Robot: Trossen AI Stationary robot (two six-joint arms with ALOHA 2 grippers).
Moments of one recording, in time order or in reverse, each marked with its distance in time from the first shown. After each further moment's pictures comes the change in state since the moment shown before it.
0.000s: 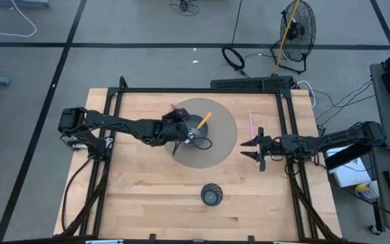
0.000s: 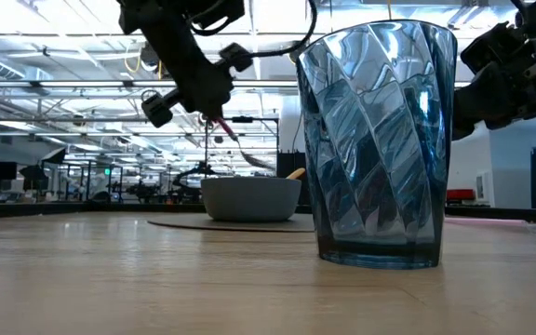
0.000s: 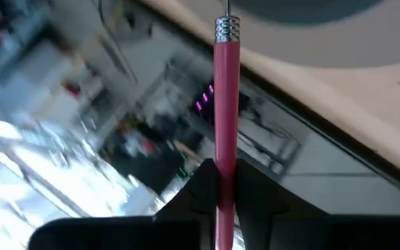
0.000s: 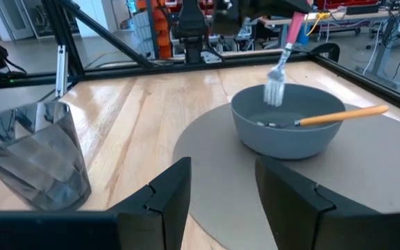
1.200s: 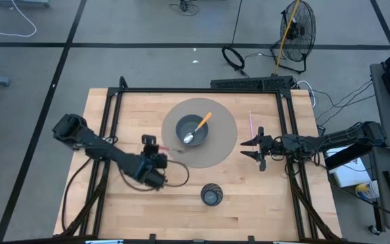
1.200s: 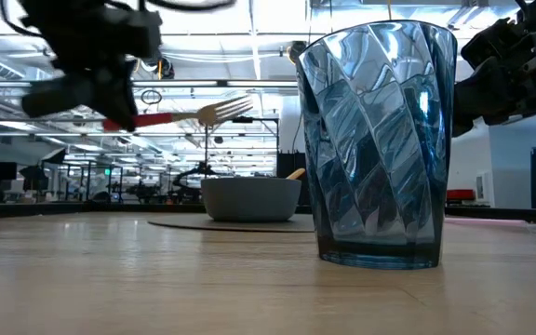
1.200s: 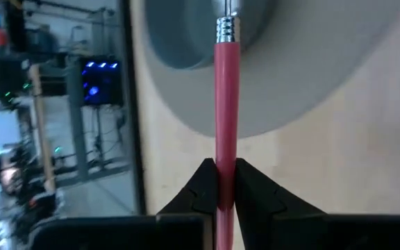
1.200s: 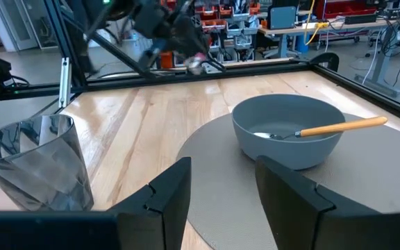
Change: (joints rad) left arm -0.456 0.000 0.000 -0.782 0.156 -1.890; right arm 0.000 0.000 0.000 0.040 0.000 0.001
